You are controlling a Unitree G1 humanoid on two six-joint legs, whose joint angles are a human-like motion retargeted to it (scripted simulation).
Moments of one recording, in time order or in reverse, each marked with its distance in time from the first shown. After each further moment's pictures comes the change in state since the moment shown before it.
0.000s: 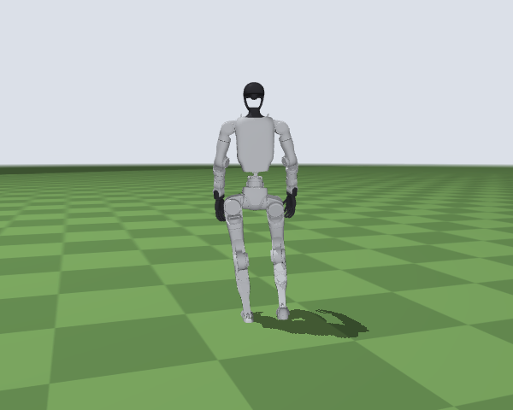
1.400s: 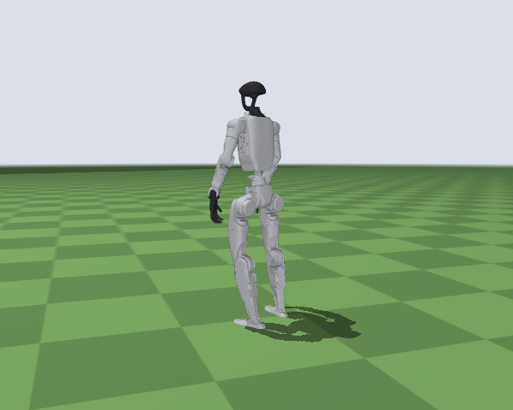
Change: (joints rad) left arm 0.063 0.131 -0.187 -0.173 0.216 -0.040 -0.123; right arm -0.030 -0.049 0.123 -0.059 -0.053 0.004 0.103; waist 0.070 0.068 -0.083; left_leg -0.022 0.278 0.071 0.004 0.019 -0.117; right_leg 0.305 0.175 -0.215 -0.828 0.165 -0.076
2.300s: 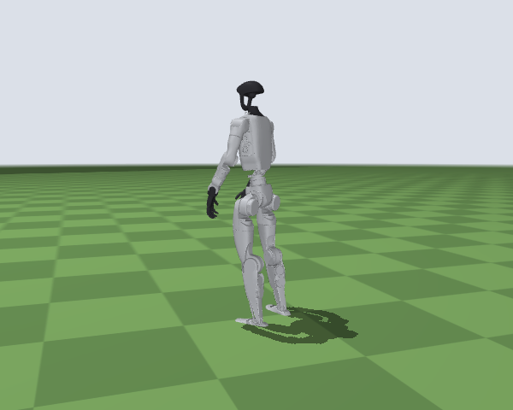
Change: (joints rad) left arm -0.053 0.050 -0.035 -0.202 0.077 -0.064 0.060; right arm 0.052 -0.078 0.026 -0.192 0.176 -0.010 0.061; waist 0.020 -0.008 0.035; left_leg 0.089 -0.051 -0.067 -0.261 0.130 -0.040; right_leg 0.017 -0.064 -0.117 0.069 -0.008 -0.011
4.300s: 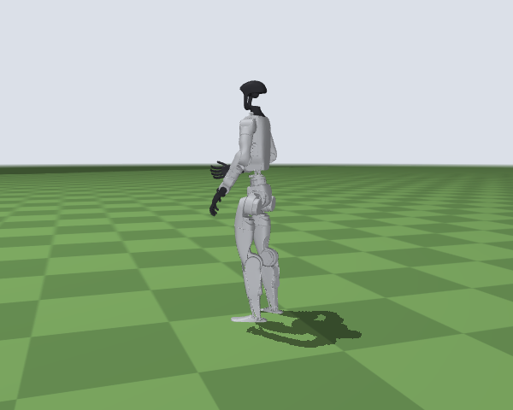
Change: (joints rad) left arm 0.160 0.137 -0.024 -0.162 0.103 -0.145 0.292; right arm 0.291 0.005 -0.120 -0.815 0.762 -0.344 -0.428; waist 0.015 -0.076 -0.059; left_leg -0.111 -0.043 0.234 0.042 0.022 0.023; right_leg -0.021 0.048 0.174 -0.117 0.142 0.140
